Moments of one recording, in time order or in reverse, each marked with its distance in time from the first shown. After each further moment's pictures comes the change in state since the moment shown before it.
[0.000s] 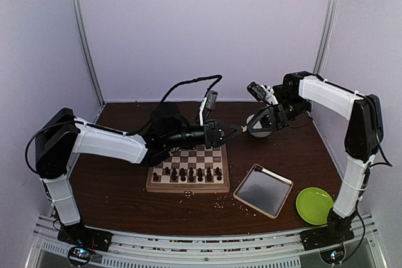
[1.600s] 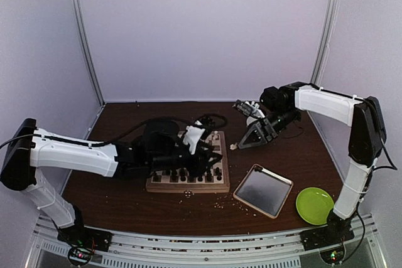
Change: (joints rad) left arm -0.150 -0.297 -0.164 -0.593 -0.552 0.559; right arm 0.093 -0.058 -0.159 0.397 0.160 0.395
